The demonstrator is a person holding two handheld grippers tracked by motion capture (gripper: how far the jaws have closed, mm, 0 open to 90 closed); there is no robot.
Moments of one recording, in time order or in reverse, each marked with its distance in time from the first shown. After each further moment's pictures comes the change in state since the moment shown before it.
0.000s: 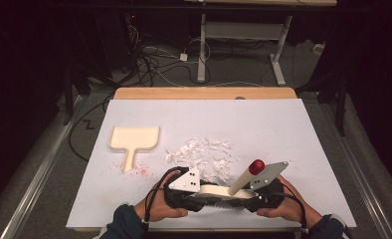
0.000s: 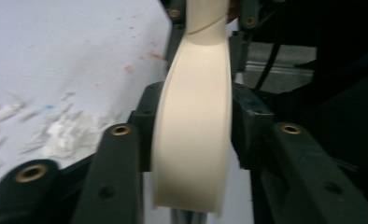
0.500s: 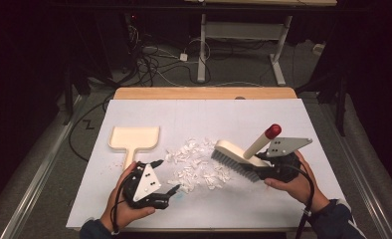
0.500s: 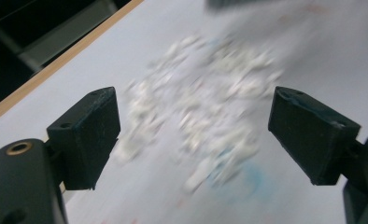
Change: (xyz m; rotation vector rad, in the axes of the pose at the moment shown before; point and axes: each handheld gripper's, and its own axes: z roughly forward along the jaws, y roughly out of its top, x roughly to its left) left arm -0.007 -0.070 -0.067 0.104 0.606 -0.068; right arm -0.045 0.010 -0.049 -0.071 -0.334 0.154
